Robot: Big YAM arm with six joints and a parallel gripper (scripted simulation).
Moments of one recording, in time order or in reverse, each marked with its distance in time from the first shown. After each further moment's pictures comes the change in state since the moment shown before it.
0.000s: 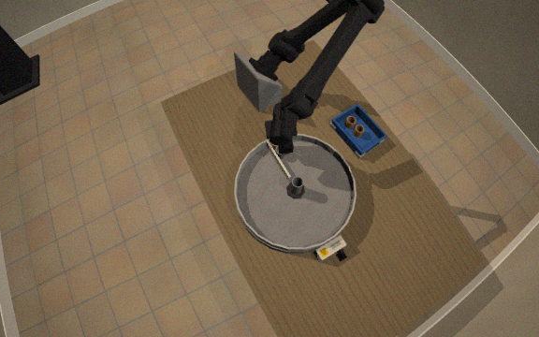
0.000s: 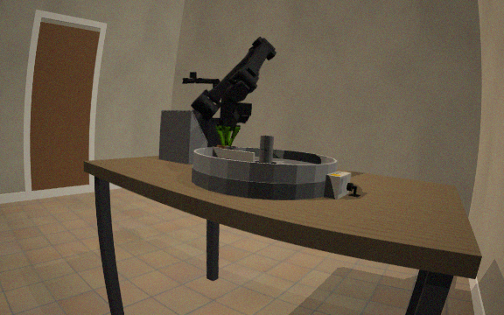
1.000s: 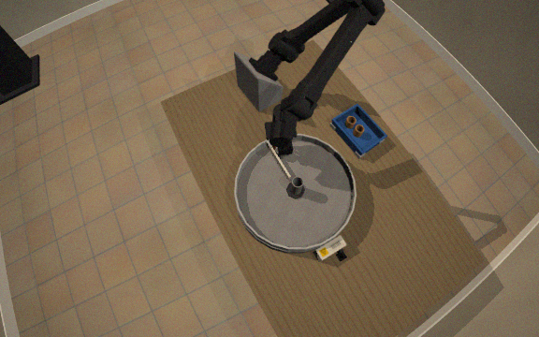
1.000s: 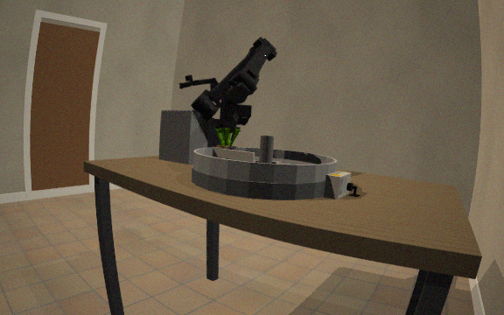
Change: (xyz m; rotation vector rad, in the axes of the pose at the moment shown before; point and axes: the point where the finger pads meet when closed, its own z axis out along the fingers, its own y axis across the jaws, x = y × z) arm -0.001 -0.001 0.006 0.001 0.000 0.006
